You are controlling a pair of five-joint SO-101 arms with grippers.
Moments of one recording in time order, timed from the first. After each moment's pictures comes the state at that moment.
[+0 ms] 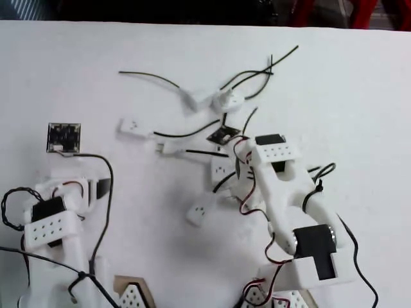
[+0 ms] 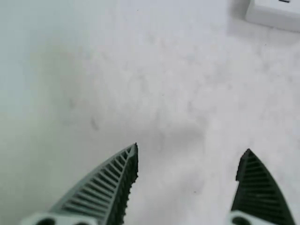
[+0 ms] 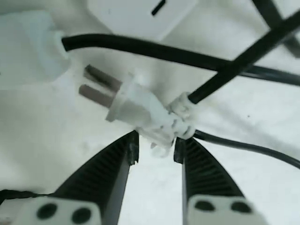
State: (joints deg) left arm -27.6 -47.3 72.9 42.0 -19.7; right arm -11.7 -1.6 35.8 71.2 37.0
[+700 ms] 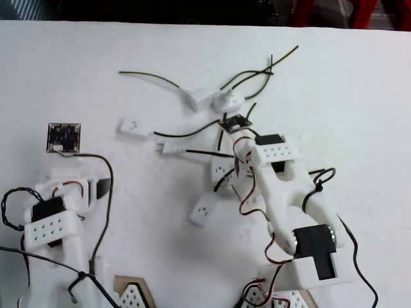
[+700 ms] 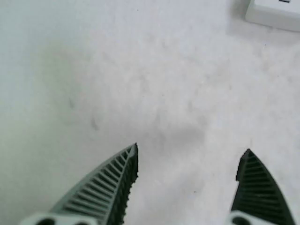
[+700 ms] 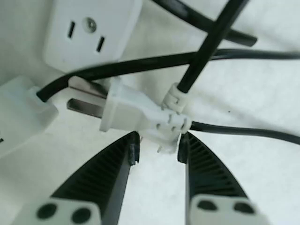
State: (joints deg) left arm -27.6 -47.3 72.9 42.0 -19.7; right arm -12.0 -1.6 35.8 66.5 20.7
